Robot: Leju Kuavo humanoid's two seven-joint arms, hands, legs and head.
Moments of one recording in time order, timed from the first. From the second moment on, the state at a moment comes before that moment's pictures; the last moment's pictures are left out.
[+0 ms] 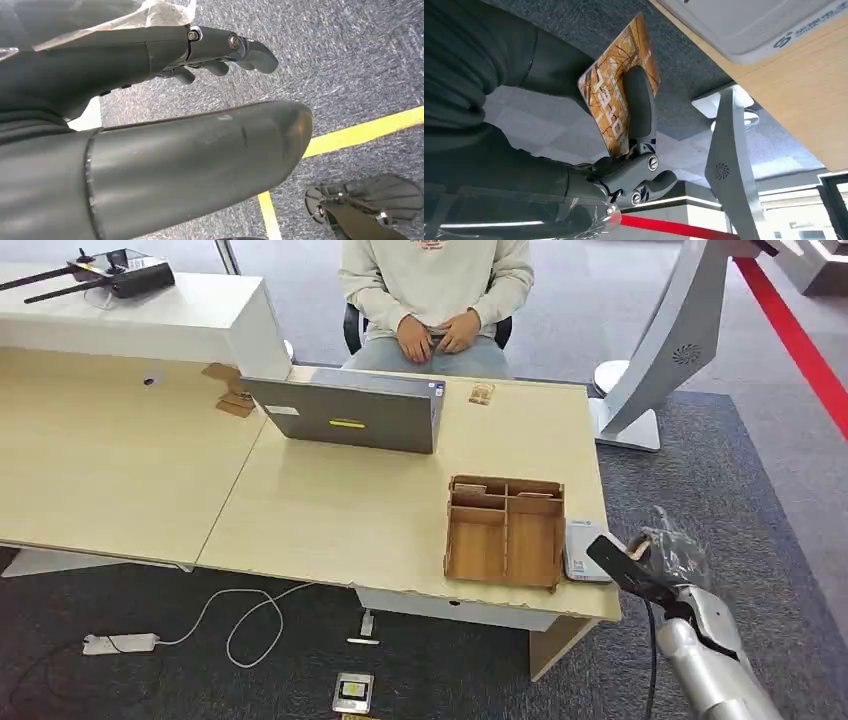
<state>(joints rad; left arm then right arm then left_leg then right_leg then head) -0.17 0.00 -1.21 -0.21 0.81 0.43 0.20 -0.57 -0.25 0.38 -0.63 0.82 -0.22 -0.10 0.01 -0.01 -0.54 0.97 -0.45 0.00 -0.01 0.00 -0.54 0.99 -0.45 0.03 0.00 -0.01</state>
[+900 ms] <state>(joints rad) -0.17 0.01 -1.21 -0.21 0.81 0.43 0.20 -0.60 -0.28 0.36 -0.67 0.79 -0.33 -0.11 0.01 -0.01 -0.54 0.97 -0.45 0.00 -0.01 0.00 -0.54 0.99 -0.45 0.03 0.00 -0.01</state>
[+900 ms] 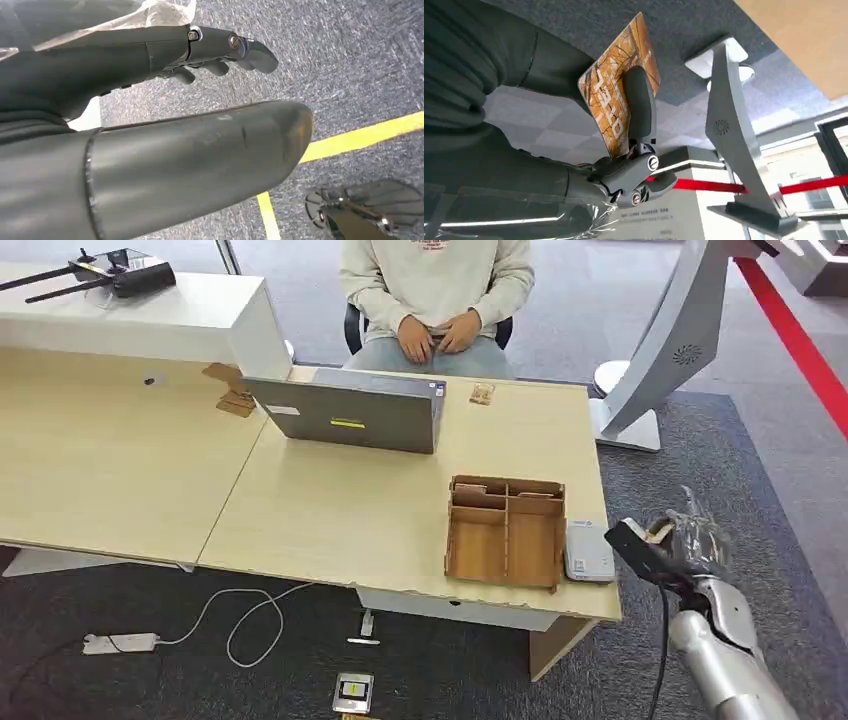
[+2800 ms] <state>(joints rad) -0.17 -0.02 -1.21 -0.21 0.85 0.45 0.21 -0.53 -0.25 0.41 -0.85 0.85 0.00 -0.06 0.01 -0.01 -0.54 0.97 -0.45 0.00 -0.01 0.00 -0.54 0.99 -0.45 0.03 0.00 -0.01</state>
